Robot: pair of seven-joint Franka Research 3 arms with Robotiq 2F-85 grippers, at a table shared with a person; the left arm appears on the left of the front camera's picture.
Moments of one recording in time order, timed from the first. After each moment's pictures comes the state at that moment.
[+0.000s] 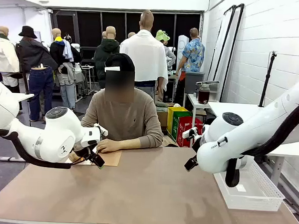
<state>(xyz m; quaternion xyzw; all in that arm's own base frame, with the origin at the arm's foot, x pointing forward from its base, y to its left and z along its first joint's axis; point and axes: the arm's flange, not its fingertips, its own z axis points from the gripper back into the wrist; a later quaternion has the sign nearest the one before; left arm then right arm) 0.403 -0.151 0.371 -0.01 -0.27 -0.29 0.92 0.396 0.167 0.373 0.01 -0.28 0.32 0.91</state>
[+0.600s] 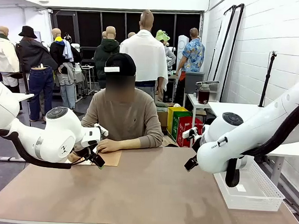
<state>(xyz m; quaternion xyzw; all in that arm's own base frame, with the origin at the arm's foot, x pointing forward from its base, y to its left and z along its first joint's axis) 0.403 -0.153 0.371 -0.01 -0.27 -0.30 0.92 0.397 0.166 0.373 0.01 -0.28 0.32 0.91</state>
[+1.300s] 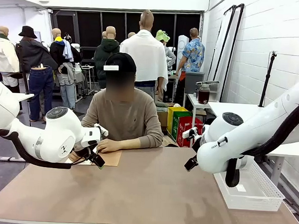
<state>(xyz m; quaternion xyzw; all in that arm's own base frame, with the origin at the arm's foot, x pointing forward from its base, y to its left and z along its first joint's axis) 0.403 -0.153 0.371 -0.01 -0.27 -0.30 0.92 0.397 0.166 0.373 0.01 -0.28 0.32 0.91</state>
